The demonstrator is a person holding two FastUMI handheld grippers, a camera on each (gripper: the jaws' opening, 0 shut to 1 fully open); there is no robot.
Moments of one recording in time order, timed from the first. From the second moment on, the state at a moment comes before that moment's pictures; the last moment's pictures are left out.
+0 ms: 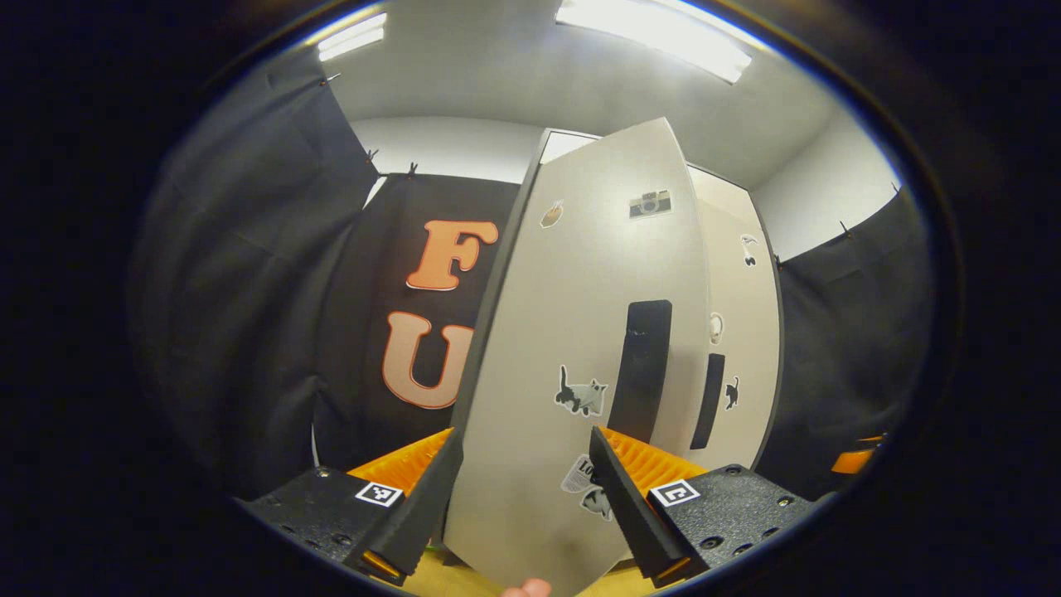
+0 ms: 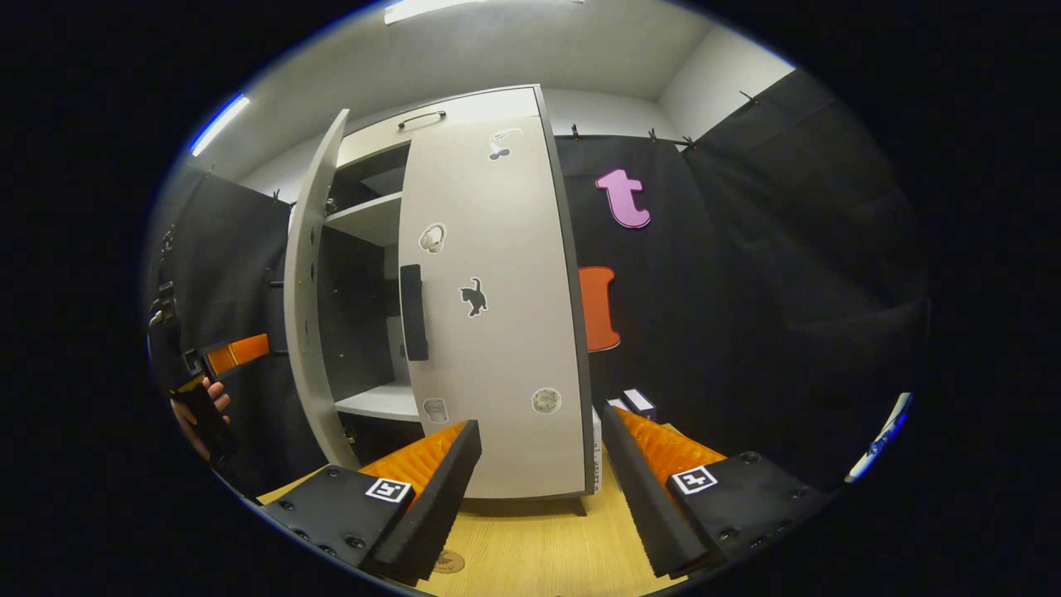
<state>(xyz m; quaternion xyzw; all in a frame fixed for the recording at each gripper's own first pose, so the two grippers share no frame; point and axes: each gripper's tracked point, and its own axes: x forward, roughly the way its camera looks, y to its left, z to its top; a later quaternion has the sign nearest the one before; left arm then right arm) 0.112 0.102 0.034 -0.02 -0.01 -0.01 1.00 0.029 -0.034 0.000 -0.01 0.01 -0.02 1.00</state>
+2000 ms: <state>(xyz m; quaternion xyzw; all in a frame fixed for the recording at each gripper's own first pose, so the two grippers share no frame) 0.122 0.050 -0.008 0.01 0.02 -0.05 1.00 0.011 -0.052 -0.003 -0.01 0.02 -0.06 1.00</state>
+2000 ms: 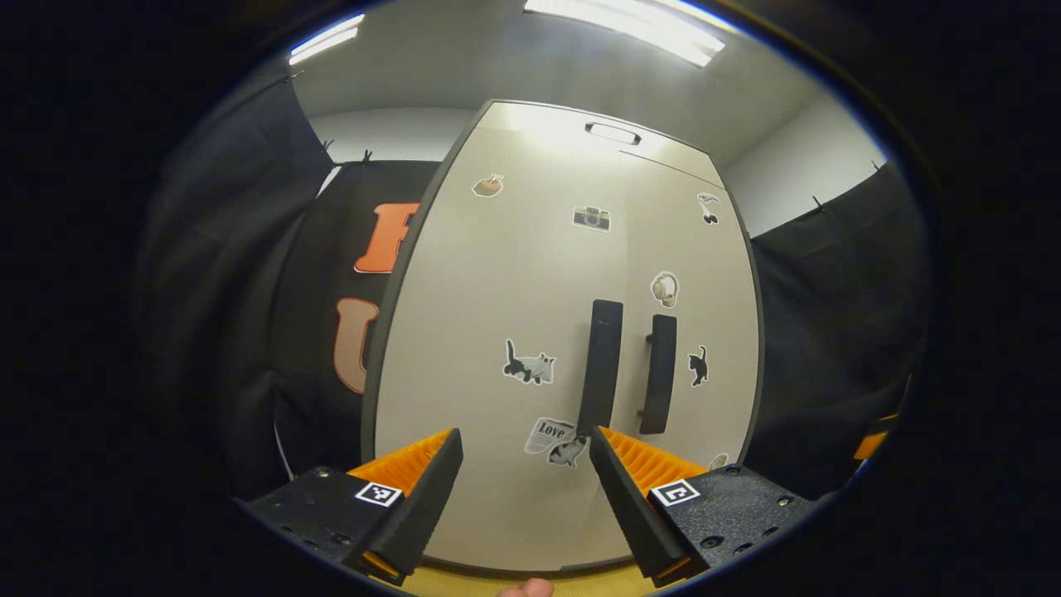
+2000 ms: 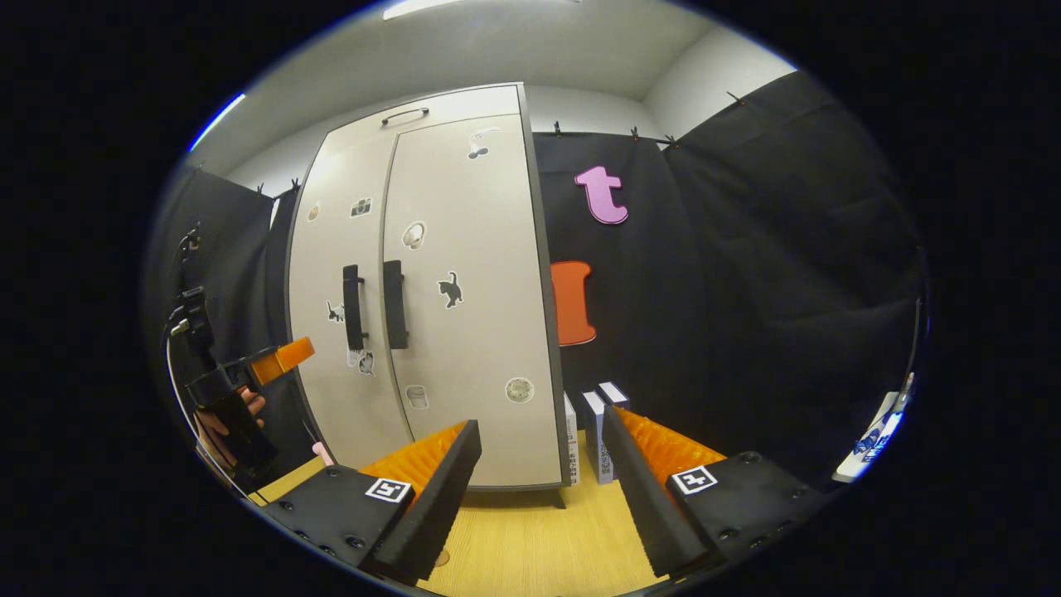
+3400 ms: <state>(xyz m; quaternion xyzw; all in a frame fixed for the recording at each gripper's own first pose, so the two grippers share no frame) -0.007 0.078 -0.015 0.00 0.04 -0.01 1.00 -0.008 -0.006 -0.022 -0.02 0.01 -0.01 1.00</state>
